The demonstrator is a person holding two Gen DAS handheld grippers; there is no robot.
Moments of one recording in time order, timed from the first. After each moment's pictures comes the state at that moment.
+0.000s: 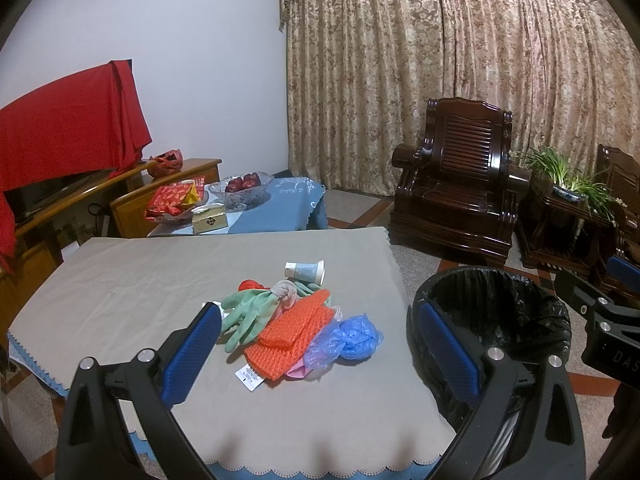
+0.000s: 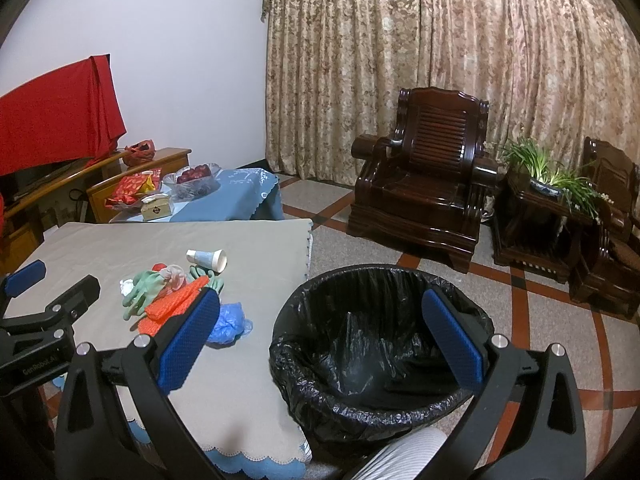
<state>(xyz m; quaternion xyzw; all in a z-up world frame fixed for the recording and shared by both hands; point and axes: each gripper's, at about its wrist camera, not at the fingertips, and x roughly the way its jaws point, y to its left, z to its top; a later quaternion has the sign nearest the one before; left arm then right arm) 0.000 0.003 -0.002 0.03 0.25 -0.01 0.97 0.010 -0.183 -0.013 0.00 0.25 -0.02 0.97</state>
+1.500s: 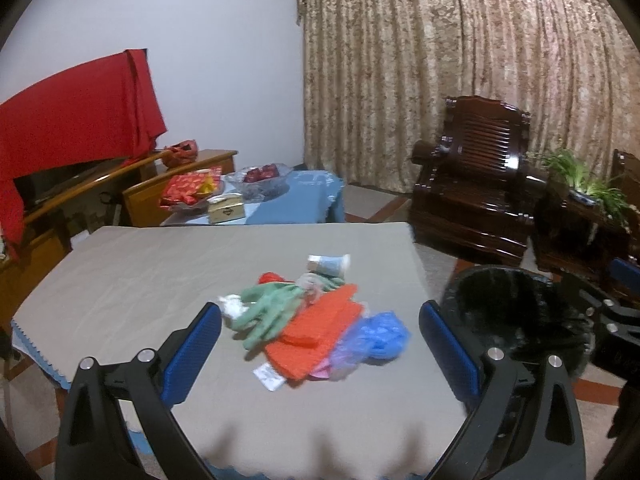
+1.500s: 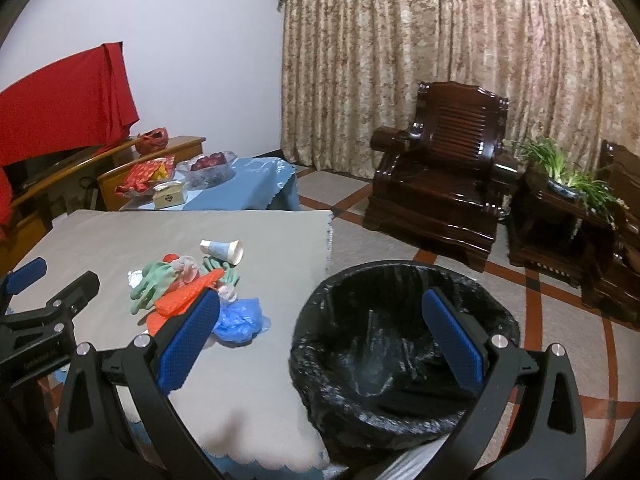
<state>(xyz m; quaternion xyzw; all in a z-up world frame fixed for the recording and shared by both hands) 0.009 0.034 -0.022 0.02 0.26 0.03 0.97 0.033 -0.163 -0.046 -0.01 0.26 0.01 0.96</state>
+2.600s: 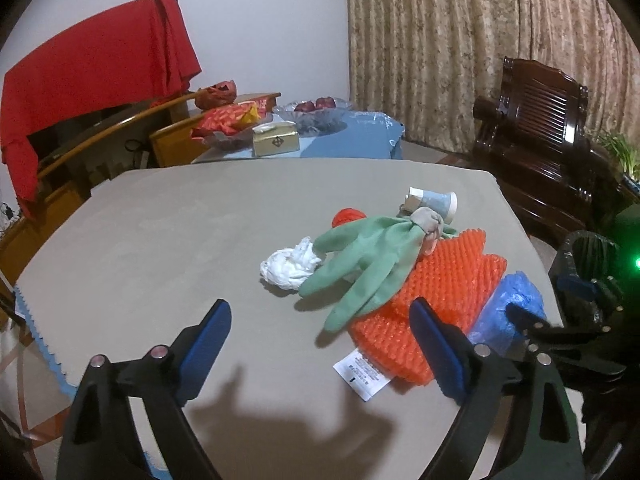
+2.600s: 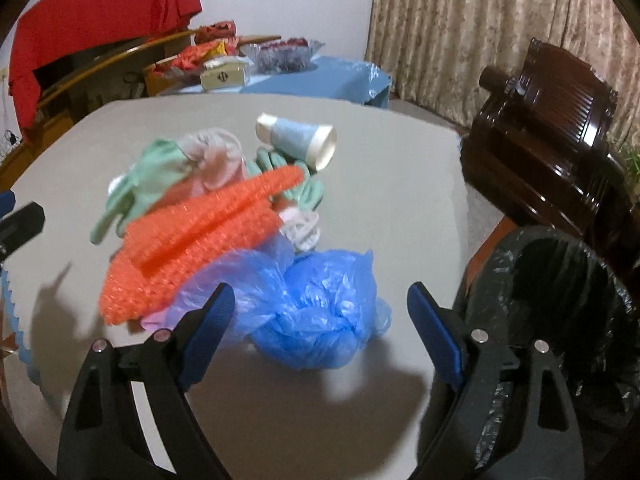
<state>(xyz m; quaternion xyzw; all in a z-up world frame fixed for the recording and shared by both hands) 0.089 0.128 -0.122 0.00 0.34 0.08 0.94 0.189 -0.048 -0.198 -0.09 0.40 0.14 0.90</state>
